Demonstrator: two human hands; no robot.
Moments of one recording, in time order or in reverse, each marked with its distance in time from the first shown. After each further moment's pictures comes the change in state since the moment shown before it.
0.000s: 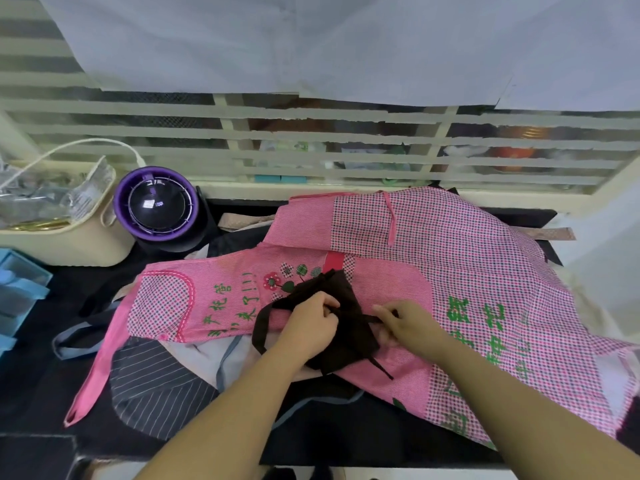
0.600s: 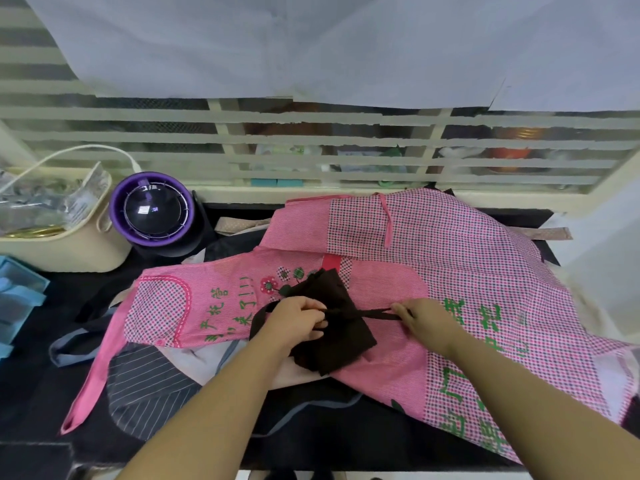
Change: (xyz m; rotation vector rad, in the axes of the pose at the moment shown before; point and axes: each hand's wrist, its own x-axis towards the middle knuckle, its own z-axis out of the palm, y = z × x) left_hand 0.003 0.004 -0.017 -0.409 -0.023 -0.211; right_hand 0.013 0.035 -0.024 -0.437 0.043 -0.080
